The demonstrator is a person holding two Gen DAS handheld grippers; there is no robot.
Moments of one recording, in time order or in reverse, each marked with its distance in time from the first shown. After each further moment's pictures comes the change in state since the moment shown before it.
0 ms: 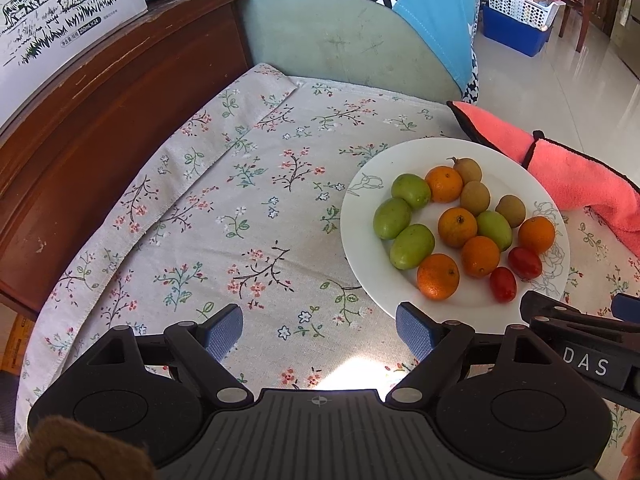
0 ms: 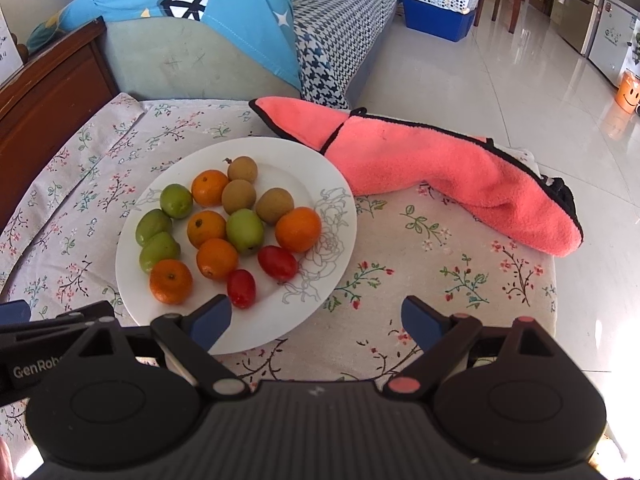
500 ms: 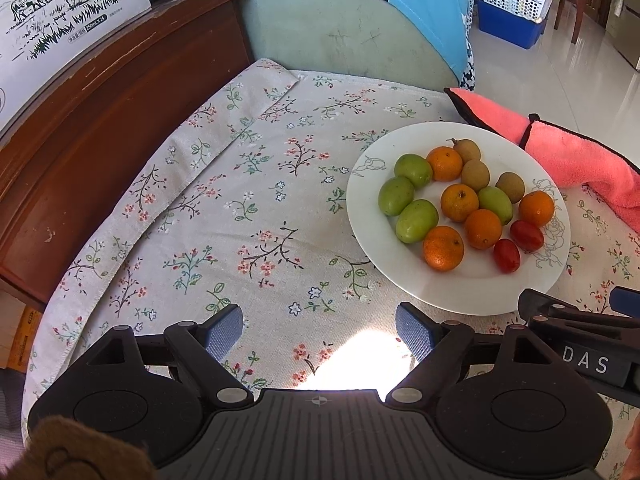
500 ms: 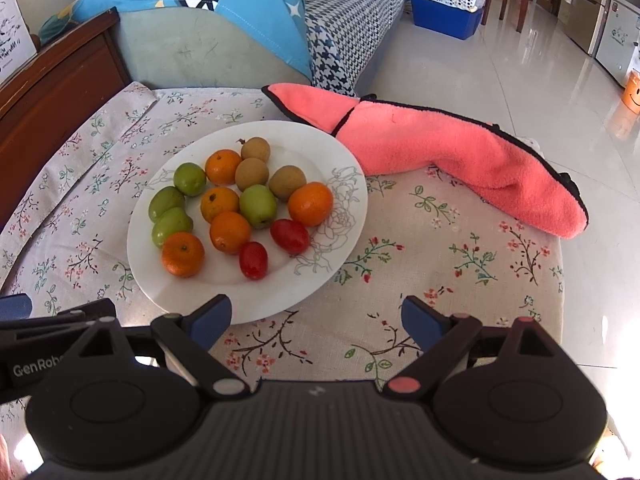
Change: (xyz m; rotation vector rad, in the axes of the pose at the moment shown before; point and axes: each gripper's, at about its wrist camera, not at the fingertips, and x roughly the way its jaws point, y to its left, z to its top) left arm -0.007 0.004 -0.018 0.031 -0.003 0.006; right arm -0.005 0.003 -0.017 -0.012 0.008 0.023
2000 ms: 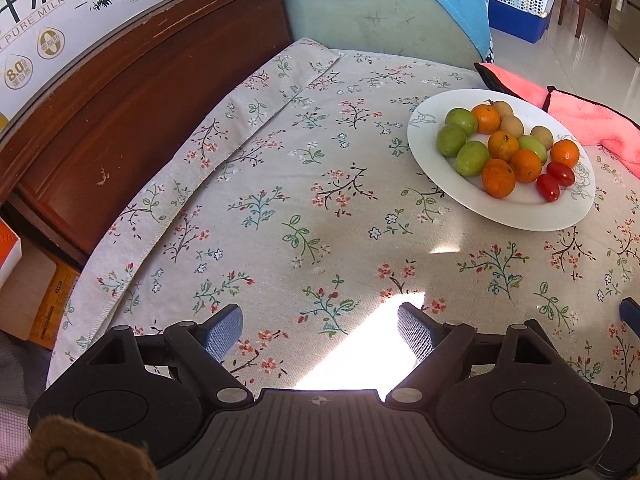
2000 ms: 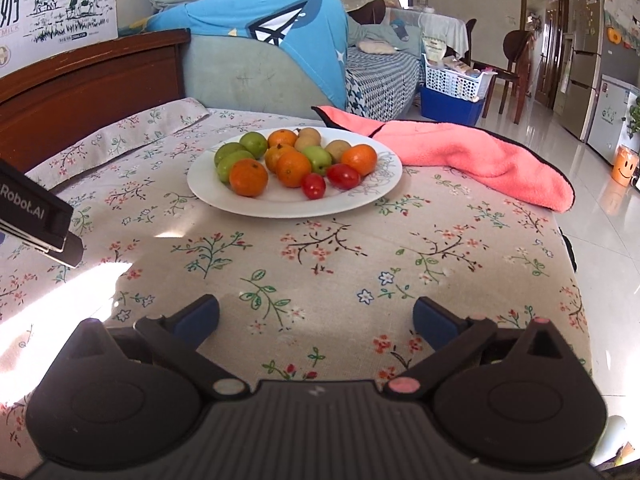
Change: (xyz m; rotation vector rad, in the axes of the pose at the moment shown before) left arm -0.014 0.052 -0.054 0.006 -0.008 0.027; right arm -0.012 0.041 -0.125 -0.107 -0.336 -0.024
